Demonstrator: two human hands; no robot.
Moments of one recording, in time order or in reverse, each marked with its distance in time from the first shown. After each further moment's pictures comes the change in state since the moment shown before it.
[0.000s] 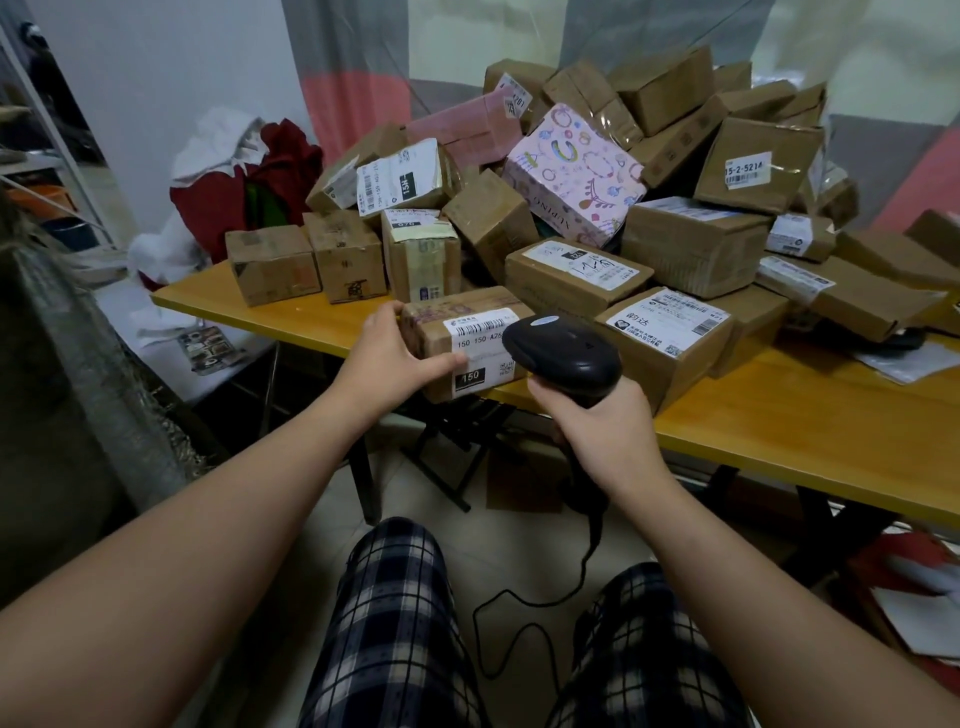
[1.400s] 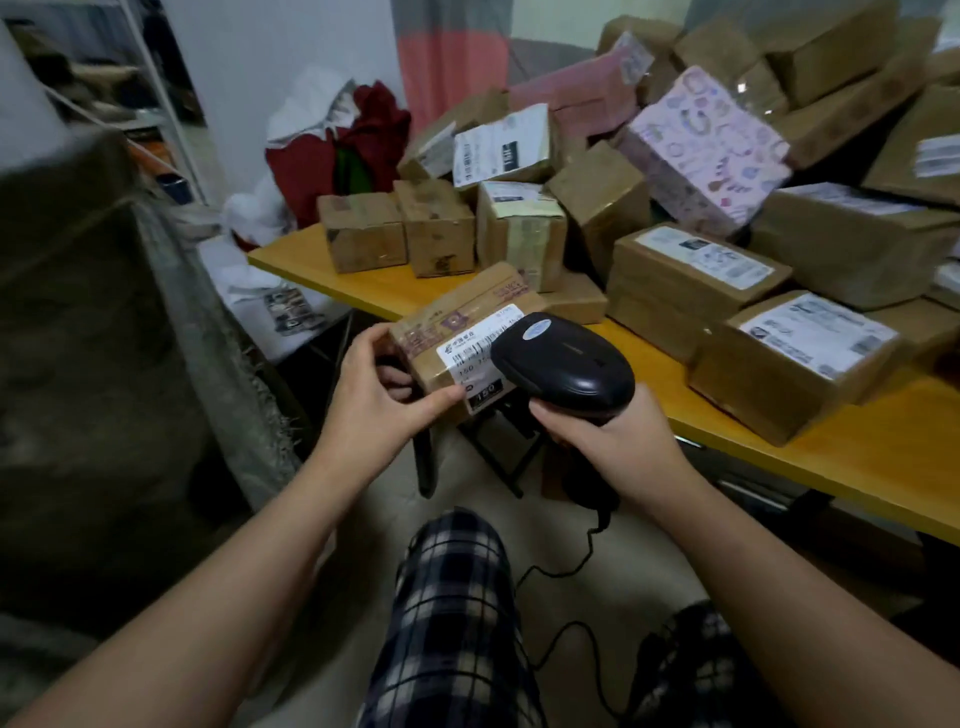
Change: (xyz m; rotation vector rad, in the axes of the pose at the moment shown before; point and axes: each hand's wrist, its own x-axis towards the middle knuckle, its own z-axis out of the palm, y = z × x) left_hand -0.058 -0.078 -0.041 -0.228 0.221 -0.077; right_hand 0.004 -0.013 0.063 0.160 -0.384 -0.098
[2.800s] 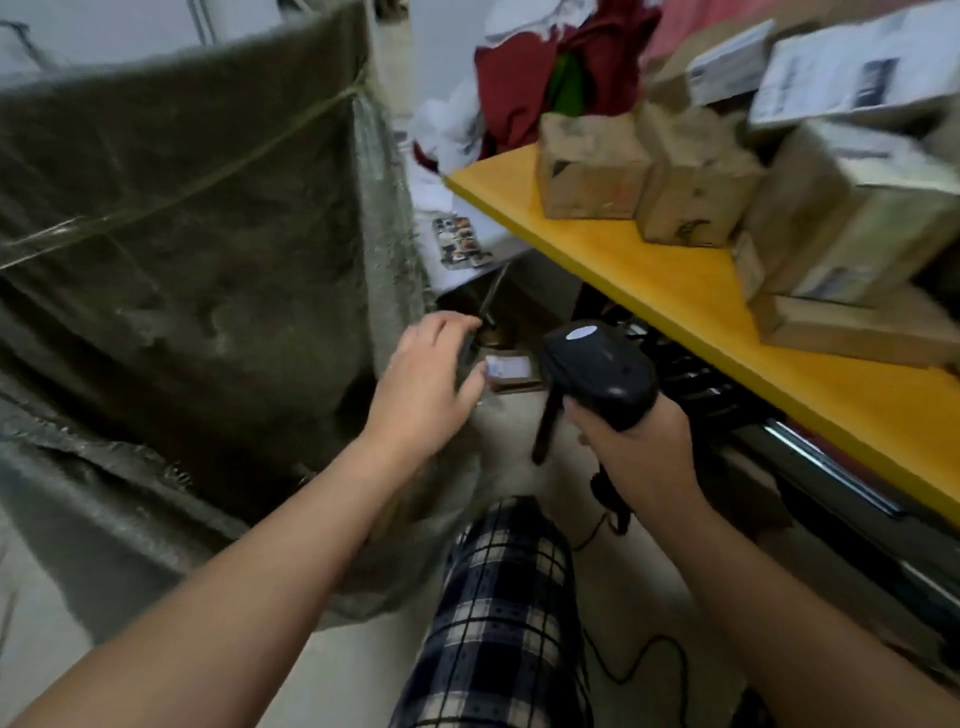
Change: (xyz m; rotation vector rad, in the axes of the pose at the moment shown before) left_hand 0.025 -0.098 -0.090 0.627 0.051 0.019; right_hand 0.072 0.066 0.163 -0.065 -0.022 0.163
